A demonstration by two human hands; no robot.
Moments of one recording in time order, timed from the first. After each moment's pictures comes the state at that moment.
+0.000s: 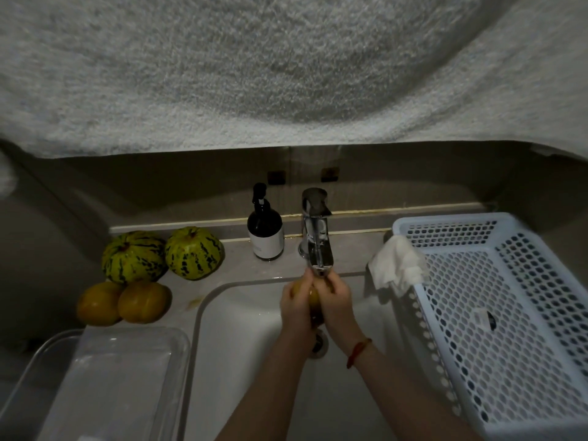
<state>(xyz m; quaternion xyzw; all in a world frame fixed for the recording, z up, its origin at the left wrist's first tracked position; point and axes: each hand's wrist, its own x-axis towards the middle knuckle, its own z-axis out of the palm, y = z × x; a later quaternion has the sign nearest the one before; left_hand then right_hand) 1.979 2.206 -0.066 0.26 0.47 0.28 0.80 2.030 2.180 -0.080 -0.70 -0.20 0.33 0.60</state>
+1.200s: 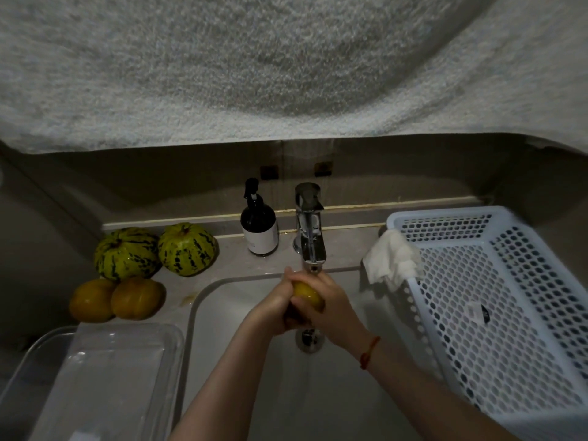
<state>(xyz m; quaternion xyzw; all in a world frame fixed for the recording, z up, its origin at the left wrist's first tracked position) 1.961 2.236 -0.058 0.35 0.46 0.03 0.81 2.051 2.155 -0.090 -0.68 -0.54 0.24 0.43</state>
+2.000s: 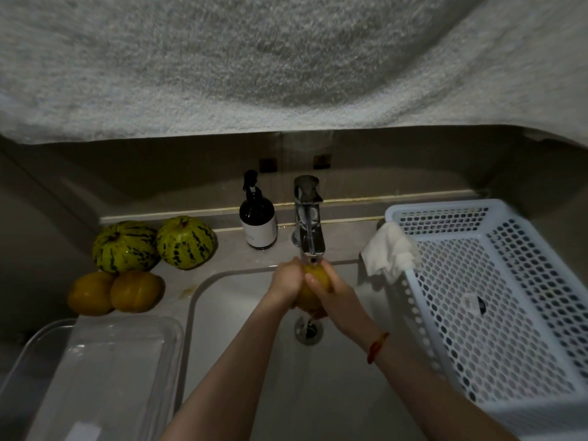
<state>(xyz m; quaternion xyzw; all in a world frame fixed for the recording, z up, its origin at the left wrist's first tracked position) 1.990 2.243 -0.055 0.56 0.55 0.06 0.62 2.048 2.151 -0.076 -0.73 -0.32 0.38 0.47</state>
